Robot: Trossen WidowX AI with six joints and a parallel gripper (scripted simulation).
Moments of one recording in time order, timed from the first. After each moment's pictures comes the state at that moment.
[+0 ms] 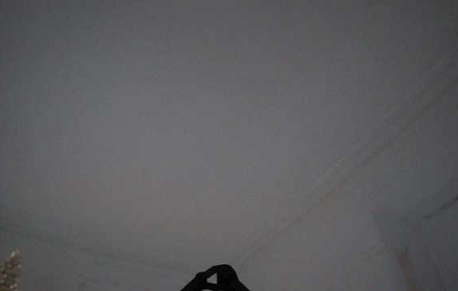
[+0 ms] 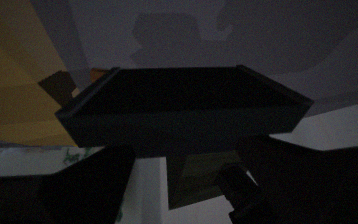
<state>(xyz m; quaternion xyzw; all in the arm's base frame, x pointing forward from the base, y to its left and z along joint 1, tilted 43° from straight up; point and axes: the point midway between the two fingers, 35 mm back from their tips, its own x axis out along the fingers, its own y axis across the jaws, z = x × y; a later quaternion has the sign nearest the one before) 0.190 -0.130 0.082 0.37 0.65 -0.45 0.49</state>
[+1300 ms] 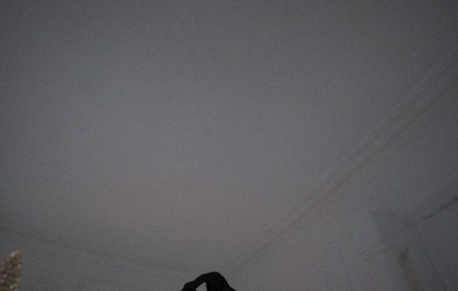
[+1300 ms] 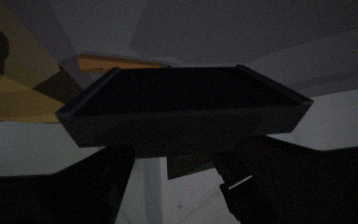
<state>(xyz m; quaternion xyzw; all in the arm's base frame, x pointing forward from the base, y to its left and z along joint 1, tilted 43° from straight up) 0.192 -0.136 0.080 0.42 0.71 -0.40 0.40</state>
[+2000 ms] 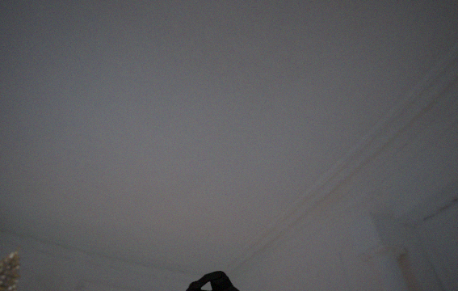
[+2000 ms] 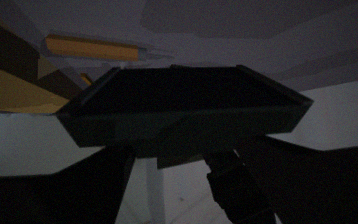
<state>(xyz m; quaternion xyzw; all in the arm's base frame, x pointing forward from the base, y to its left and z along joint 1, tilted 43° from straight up) 0.164 -0.133 0.098 0.43 0.71 -0.39 0.39</state>
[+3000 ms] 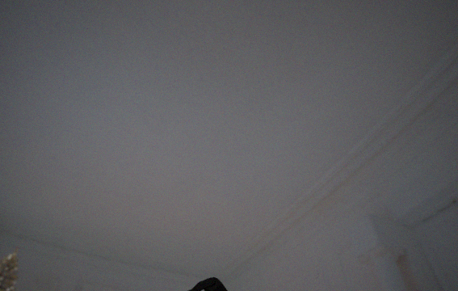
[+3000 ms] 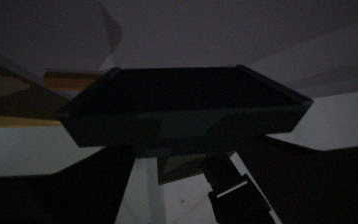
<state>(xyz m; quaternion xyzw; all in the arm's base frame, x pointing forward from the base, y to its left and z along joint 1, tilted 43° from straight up) 0.166 -0.157 0.072 0.43 0.71 -0.40 0.40</state>
